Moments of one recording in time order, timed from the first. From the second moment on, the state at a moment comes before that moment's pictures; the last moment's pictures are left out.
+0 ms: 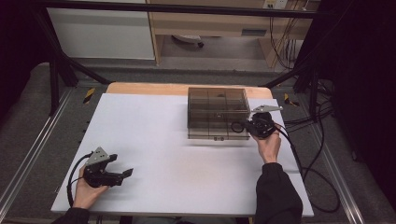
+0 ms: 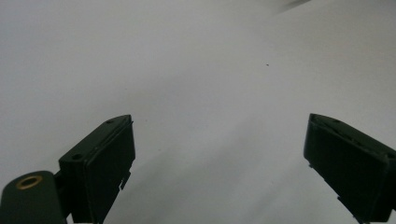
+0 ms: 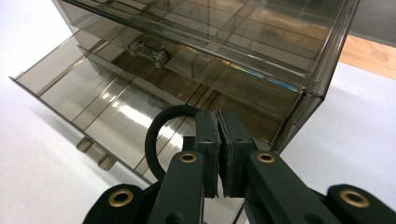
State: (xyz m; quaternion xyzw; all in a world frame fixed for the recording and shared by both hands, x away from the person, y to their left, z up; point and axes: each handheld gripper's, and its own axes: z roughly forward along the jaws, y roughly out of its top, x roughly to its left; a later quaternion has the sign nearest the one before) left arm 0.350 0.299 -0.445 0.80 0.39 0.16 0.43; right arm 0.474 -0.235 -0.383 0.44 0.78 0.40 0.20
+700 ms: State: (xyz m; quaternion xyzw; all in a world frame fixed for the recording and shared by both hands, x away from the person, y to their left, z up) left arm 0.350 0.299 -0.445 0.80 0.39 0.16 0.42; right arm 0.489 -0.229 -0.399 0.45 0.79 0.37 0.20
